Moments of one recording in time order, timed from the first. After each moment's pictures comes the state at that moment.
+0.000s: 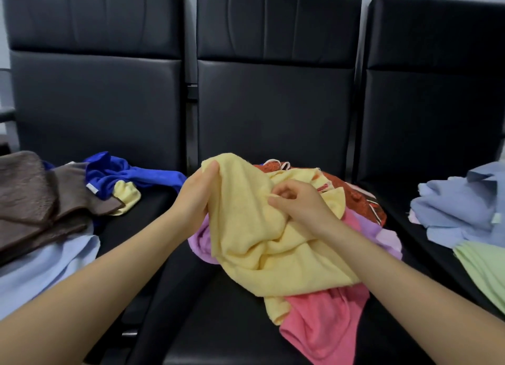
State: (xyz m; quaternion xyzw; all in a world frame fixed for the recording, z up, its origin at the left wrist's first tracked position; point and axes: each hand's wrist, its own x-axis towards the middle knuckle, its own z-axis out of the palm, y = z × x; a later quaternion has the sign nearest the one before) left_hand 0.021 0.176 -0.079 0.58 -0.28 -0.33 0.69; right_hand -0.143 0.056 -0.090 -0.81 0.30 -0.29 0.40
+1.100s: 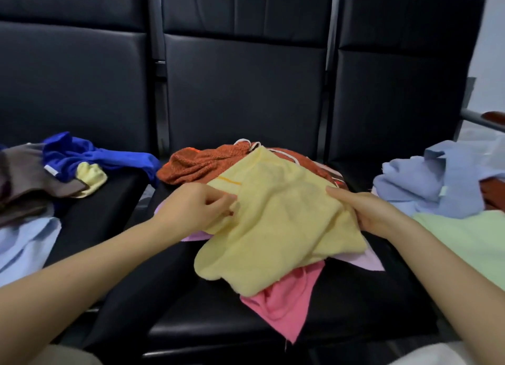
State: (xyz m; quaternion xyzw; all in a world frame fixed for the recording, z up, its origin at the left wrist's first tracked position) left_hand -0.025 0.186 -0.104 0.75 -0.59 -0.03 0.32; right_hand -0.293 -0.019 -0.112 -0.58 0.49 -0.23 0.61
